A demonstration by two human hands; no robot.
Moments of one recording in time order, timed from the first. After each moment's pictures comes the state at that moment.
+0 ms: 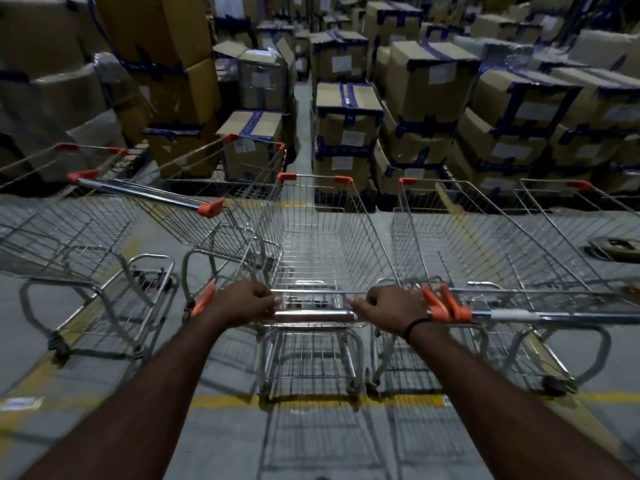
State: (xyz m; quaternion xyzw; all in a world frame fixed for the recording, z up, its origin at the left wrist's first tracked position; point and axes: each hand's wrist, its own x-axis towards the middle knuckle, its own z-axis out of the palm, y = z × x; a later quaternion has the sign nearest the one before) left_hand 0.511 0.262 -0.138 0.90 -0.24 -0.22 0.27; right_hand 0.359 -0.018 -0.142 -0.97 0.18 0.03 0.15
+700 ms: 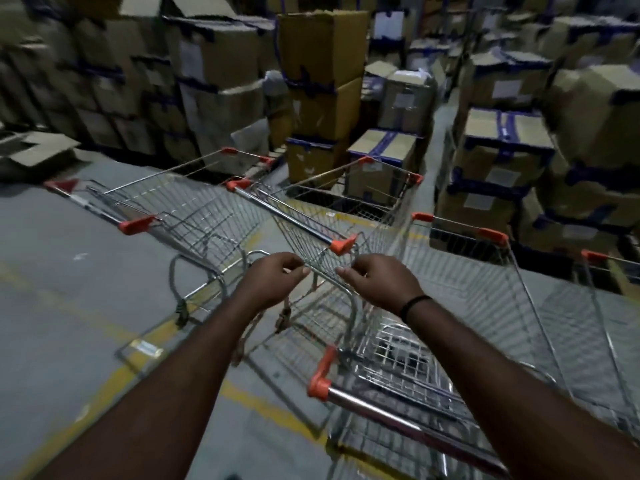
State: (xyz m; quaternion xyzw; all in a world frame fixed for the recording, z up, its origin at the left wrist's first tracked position) left_hand 0.649 0.382 -0.080 0.93 -0.08 0.00 0.35; right_hand 0.629 0.152 -0.076 -0.97 -0.07 -0.04 0.23
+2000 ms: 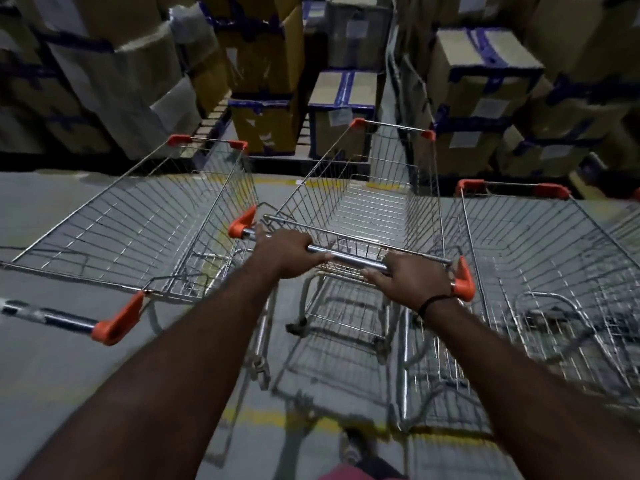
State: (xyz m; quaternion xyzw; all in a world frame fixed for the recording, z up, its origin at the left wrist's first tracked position) left_hand 0.970 0.497 -0.136 0.95 -0.29 -0.14 0.03; right_hand 0.828 0.282 -0.165 -0.99 0.13 -0.01 0.07
